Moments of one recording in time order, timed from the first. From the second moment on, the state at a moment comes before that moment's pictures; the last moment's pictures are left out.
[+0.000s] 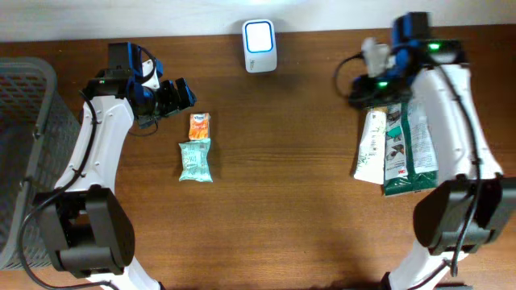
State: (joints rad) left arm 0.02 1.87 1.57 -0.83 0.30 -0.31; right arm 0.04 1.91 1.86 -1.22 -0.27 -0.20
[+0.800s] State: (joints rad) left arm 0.13 1.87 1.74 -0.99 0.20 -0.29; right arm 0.54 2.08 1.85 -0.90 -0.43 0.31
